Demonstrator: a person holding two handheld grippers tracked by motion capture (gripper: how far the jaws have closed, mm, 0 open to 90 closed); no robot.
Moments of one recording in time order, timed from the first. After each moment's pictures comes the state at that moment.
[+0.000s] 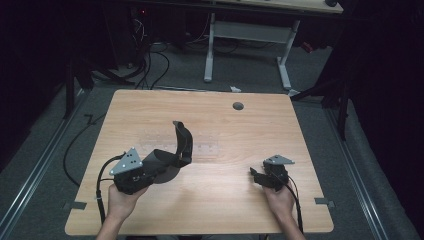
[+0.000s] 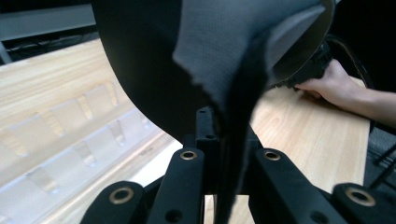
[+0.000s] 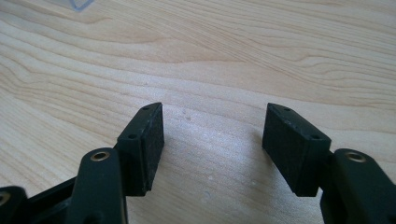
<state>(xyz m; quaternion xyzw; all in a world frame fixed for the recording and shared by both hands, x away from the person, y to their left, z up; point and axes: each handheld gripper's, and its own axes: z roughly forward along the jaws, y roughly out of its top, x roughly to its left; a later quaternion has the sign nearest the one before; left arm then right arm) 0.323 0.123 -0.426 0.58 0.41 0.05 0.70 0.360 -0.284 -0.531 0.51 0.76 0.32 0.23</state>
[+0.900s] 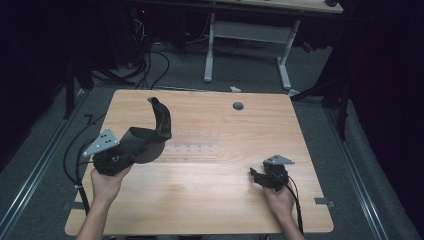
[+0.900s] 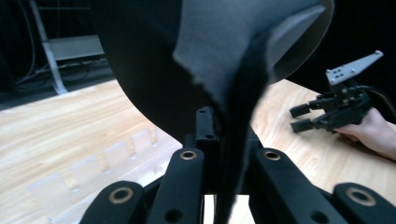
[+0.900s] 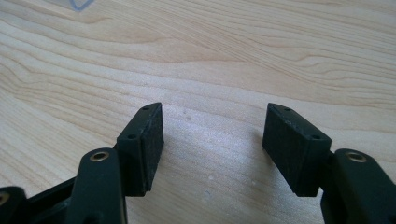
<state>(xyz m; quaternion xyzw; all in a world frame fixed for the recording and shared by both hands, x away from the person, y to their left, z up) 0.358 0.164 -0.395 0.52 0.44 0.09 0.73 0.360 -0.284 -0.531 0.51 0.76 0.32 0.23</state>
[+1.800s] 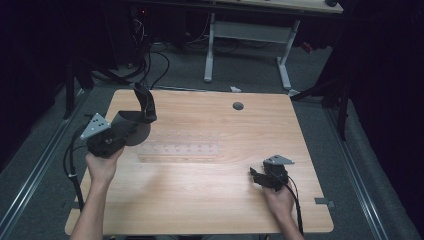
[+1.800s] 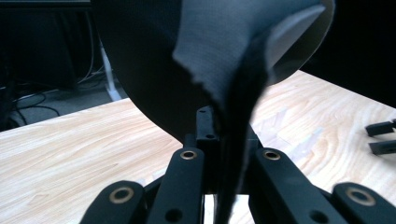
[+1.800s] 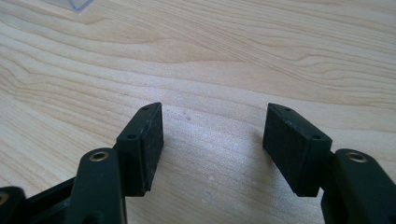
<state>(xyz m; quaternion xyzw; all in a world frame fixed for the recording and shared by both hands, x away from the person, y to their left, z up) 0.410 0.187 -0.404 0.49 0.47 0.16 0.71 0.360 -0.283 -0.531 0.52 0.76 0.32 0.23</state>
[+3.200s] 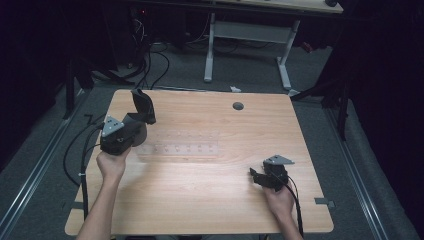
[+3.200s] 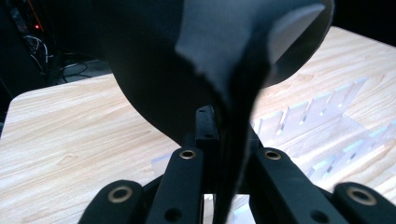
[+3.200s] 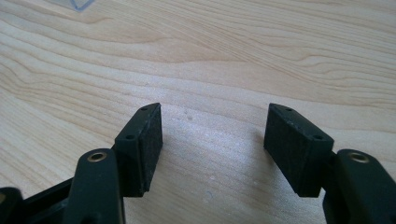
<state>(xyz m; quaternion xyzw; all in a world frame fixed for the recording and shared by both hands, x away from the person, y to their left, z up) 0.445 0.175 -0.451 0.50 0.52 0.22 0.66 0.360 -0.283 -0.531 0.51 0.76 0.32 0.23</state>
